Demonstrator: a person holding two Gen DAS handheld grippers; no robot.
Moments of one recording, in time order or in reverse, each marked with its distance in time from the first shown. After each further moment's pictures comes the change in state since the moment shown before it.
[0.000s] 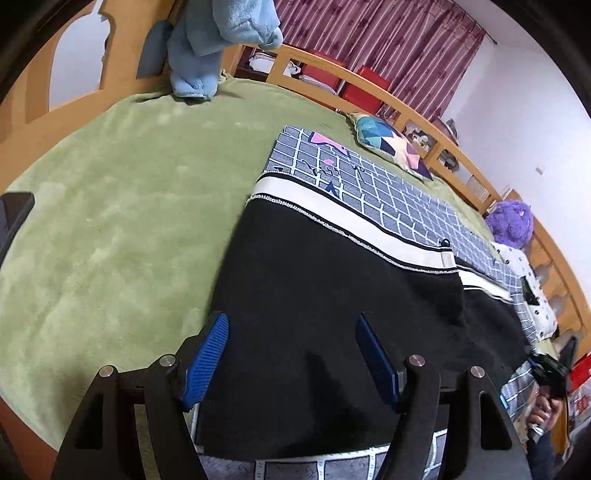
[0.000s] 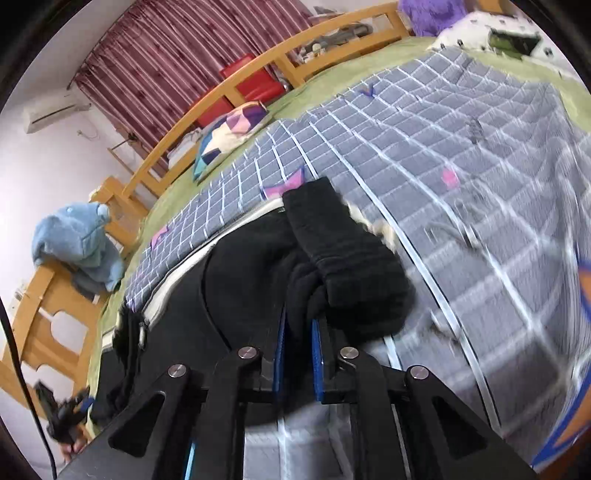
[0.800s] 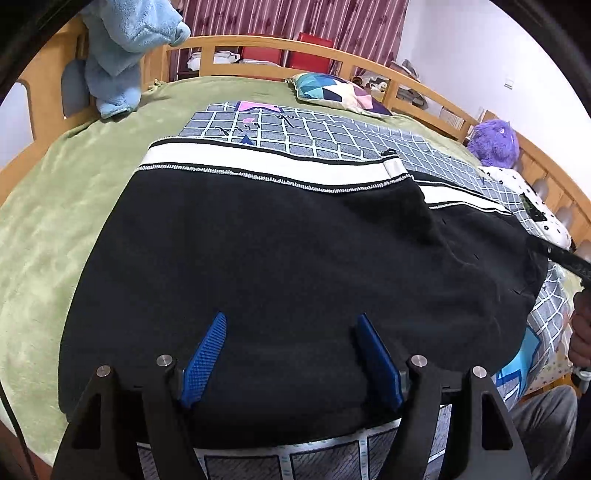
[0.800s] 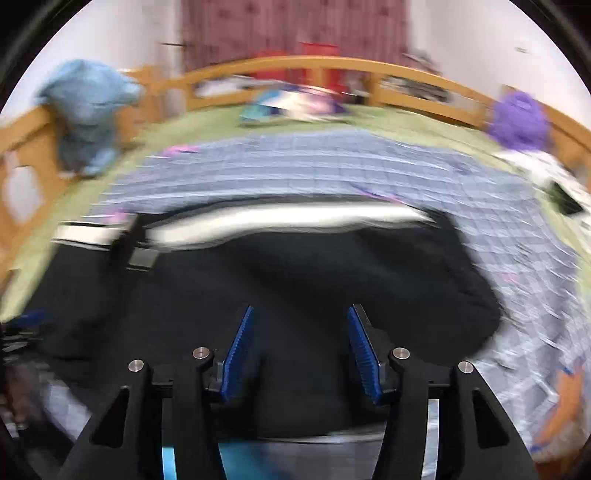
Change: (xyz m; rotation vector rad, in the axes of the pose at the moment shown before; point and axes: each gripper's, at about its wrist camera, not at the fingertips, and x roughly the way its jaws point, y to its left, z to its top) left arm 0.027 -0.095 -0.056 0.271 0.066 0.023; right arm 0.036 0.197 -0.052 -0.542 0.036 -0.217
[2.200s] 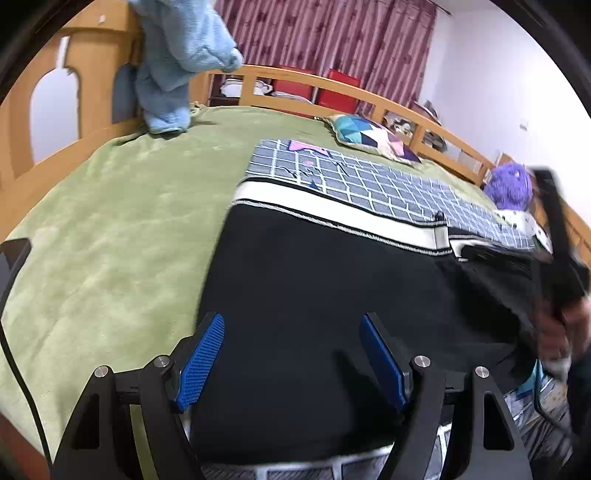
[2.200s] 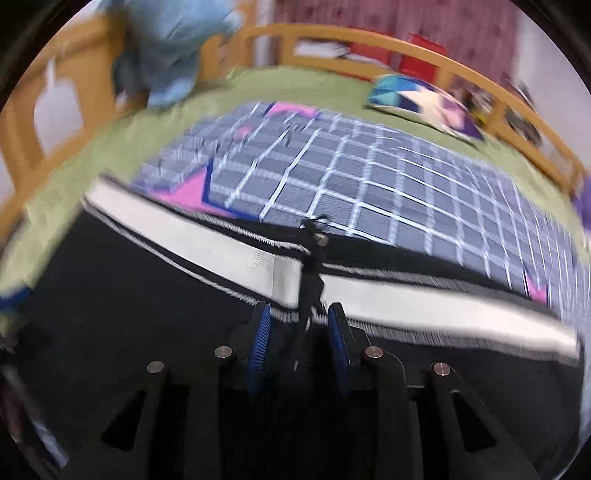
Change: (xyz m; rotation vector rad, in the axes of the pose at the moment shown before) left arm -0.026 0.078 0.009 -0.095 -0.149 0.043; right arm 0.102 0.157 0.048 -0.210 0.099 0.094
